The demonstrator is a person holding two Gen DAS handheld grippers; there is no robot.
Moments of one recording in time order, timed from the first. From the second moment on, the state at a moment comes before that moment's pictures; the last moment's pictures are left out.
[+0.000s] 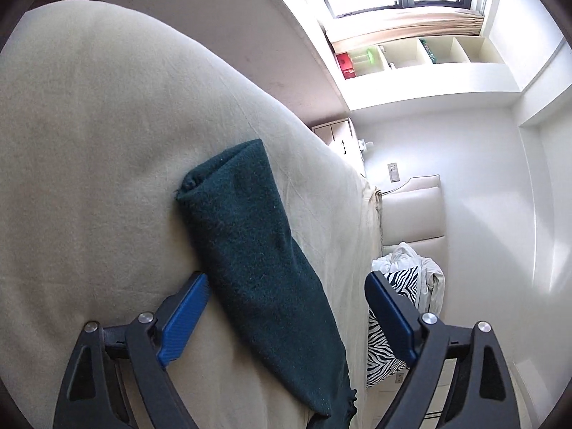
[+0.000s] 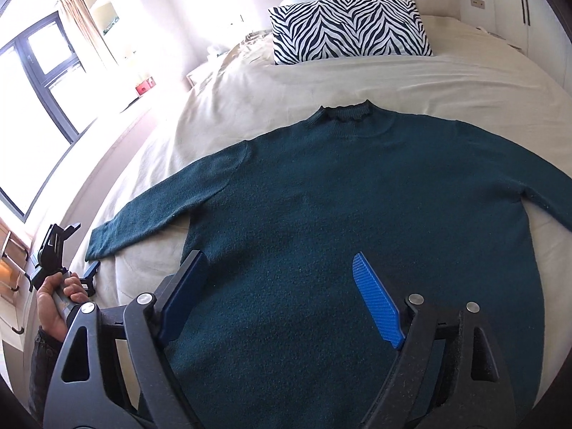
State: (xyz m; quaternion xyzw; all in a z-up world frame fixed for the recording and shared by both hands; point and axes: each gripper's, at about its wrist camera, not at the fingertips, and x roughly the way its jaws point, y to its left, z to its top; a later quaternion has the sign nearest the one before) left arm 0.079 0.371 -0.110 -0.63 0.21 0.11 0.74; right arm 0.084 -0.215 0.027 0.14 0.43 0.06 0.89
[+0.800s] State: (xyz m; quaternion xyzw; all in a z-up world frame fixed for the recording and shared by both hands) left arm 0.168 -0.005 -0.072 0.12 0.36 -0.07 0.92; right arm 0.161 -0.320 -0.055 0.39 0.46 0.14 0.78
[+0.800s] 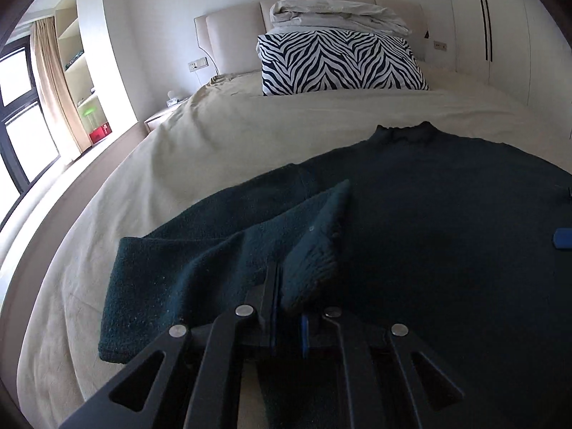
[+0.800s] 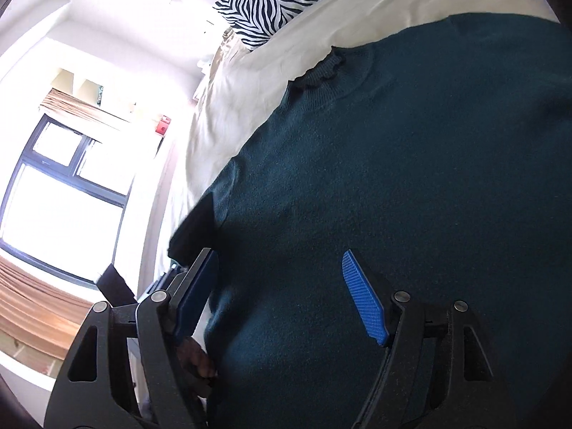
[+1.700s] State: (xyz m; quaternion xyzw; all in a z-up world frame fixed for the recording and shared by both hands) left arm 0.127 0.027 -0.047 0.01 0.32 -0.09 0.94; right arm 0.310 -0.225 -0.080 0.33 0.53 0.22 0.75
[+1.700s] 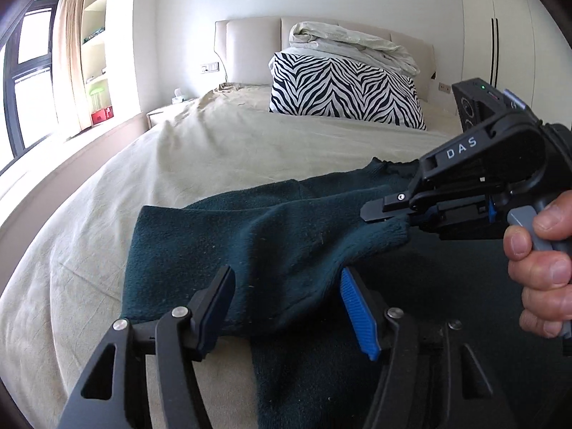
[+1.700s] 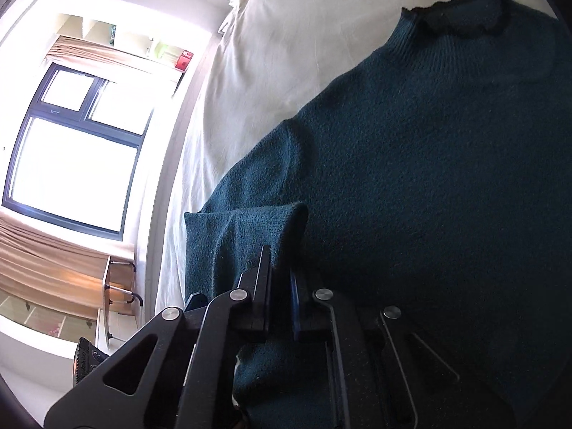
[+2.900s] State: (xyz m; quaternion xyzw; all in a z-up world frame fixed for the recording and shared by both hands) left arm 0.269 0.055 -0.077 -0.15 0.44 -0.13 0.88; right arm 0.257 -0.451 -0.096 0.38 0.49 0.01 0.79
